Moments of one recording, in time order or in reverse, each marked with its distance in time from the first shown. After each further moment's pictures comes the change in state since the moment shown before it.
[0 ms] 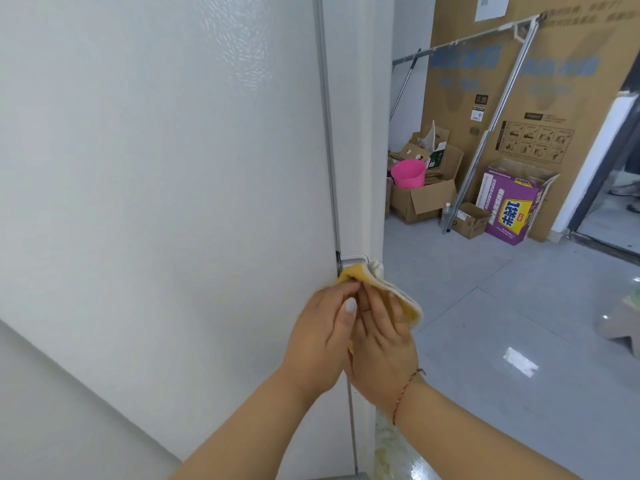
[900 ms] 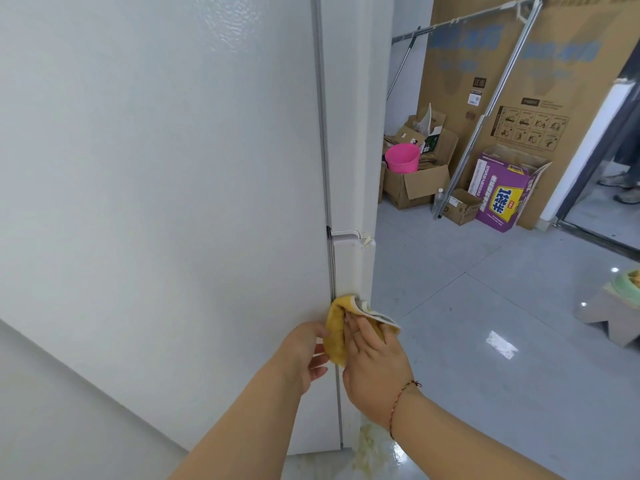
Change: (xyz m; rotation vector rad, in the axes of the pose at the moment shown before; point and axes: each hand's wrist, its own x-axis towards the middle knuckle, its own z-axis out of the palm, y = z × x) left_hand -0.019 -0.047 0.034 -0.617 0.011 -1.324; right_hand -0.051 0.007 0.041 0.073 -0.335 -0.095
